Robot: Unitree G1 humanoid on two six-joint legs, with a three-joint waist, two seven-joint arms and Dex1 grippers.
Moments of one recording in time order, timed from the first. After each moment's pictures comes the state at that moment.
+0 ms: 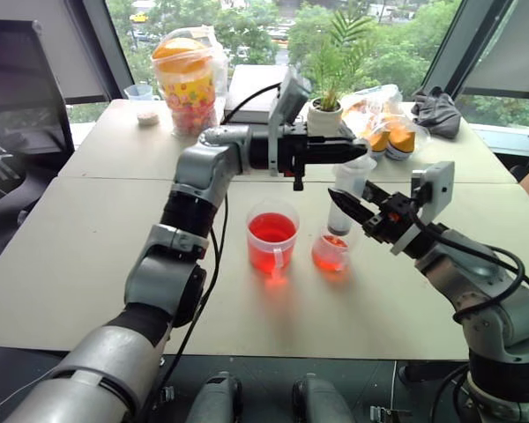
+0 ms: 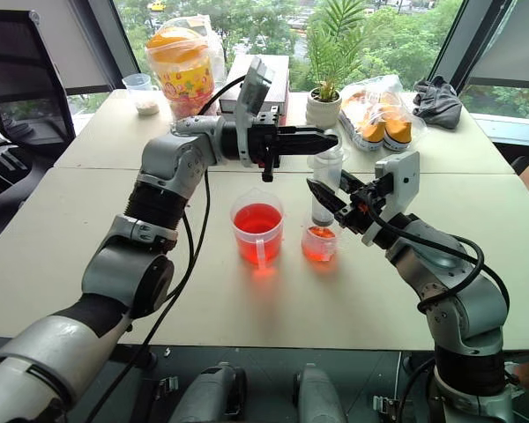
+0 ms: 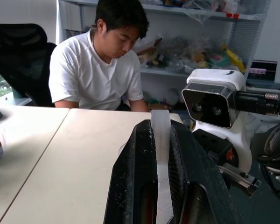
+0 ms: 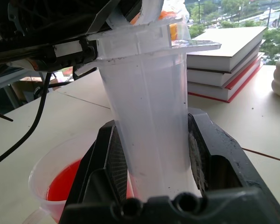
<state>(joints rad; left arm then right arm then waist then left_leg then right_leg) -1.24 0.10 -0.05 0.57 -0.38 0.49 -1.28 -0.30 -0.52 -0.20 -0.55 0.65 0.69 0.40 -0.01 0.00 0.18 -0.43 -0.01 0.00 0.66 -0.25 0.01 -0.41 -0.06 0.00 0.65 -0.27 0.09</state>
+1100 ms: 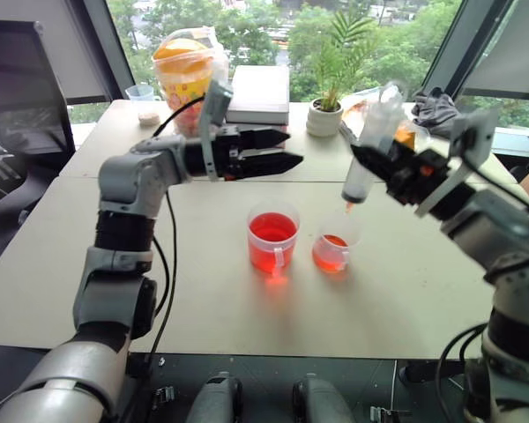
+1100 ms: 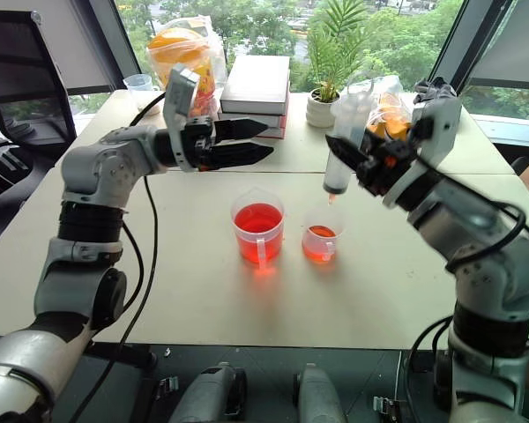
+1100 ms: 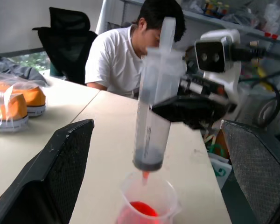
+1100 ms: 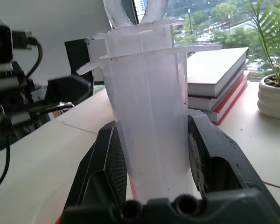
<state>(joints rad) -1.04 0.38 0.05 0.26 -0.55 0.80 -1.17 -0.59 -0.62 -0.36 -0.45 0.92 0.93 0.25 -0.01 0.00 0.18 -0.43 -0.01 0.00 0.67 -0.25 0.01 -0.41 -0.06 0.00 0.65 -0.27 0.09</state>
